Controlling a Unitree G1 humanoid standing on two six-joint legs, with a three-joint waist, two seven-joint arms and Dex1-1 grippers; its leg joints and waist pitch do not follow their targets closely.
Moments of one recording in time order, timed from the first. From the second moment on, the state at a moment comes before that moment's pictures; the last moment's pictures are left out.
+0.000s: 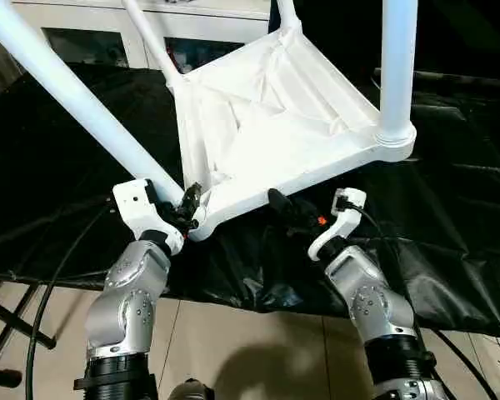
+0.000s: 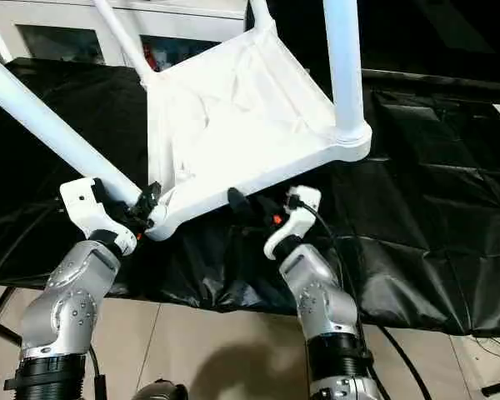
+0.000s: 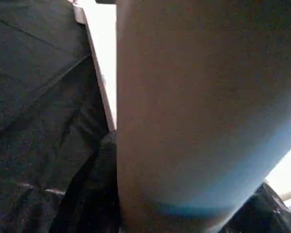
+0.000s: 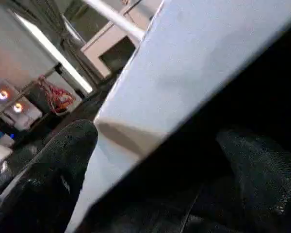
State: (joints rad) left arm -0.25 -0.03 0.20 -0.02 -0.35 0.44 -0.15; right arm -0.36 0.08 -0.15 0.36 0.53 0.28 0.46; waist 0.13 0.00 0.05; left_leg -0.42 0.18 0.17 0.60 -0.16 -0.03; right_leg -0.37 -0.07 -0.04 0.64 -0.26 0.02
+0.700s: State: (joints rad) left arm -0.22 0.02 0.14 -0.06 -0.35 0.48 -0.24; right arm -0.53 0.10 -0.33 0.54 0.68 0.28 0.41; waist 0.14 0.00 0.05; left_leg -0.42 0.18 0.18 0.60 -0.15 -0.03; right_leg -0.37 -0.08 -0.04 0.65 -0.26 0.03
